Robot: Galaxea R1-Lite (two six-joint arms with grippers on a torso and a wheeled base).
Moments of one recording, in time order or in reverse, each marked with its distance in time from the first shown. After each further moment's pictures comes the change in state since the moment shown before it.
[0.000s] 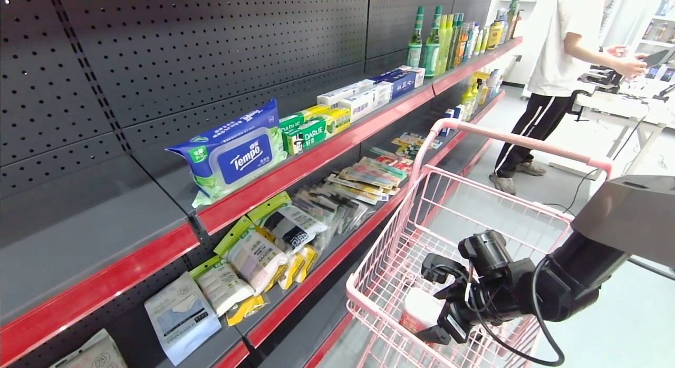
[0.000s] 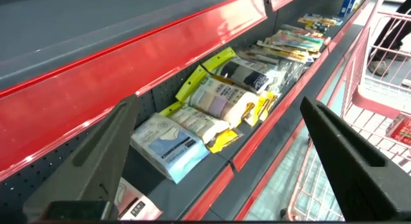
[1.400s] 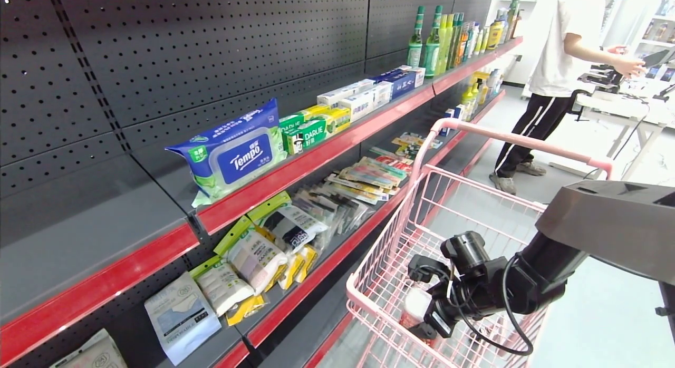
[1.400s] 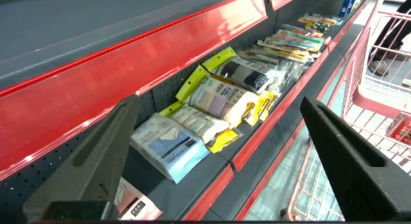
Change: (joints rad) left arm 0.000 0.000 0.000 0.000 0.000 0.000; right arm 0.021 0.114 -0.105 0.011 -0.036 -0.016
